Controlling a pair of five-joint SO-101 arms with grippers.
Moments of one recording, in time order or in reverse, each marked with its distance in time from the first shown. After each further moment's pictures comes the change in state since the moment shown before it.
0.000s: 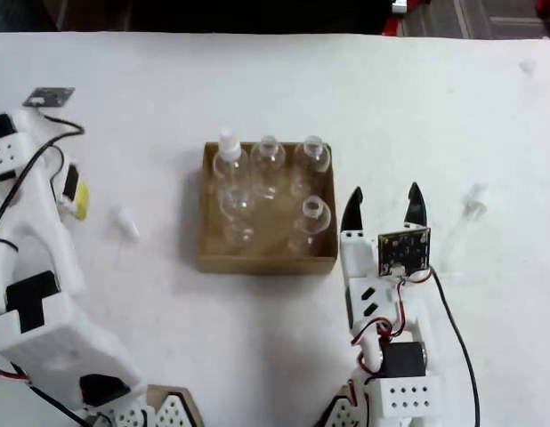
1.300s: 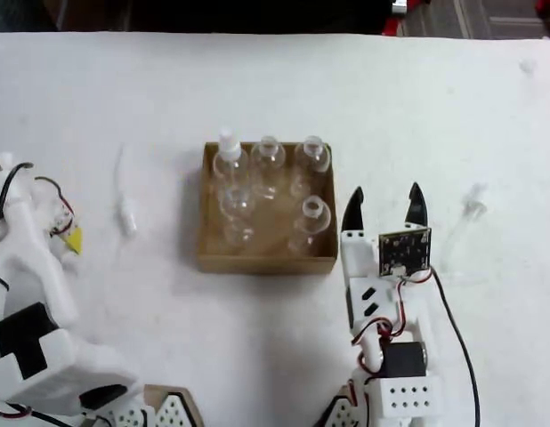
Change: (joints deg) left arm -6.2 -11.9 22.2 -4.3 53.0; right arm 0.3 0.0 0.0 0.0 0.0
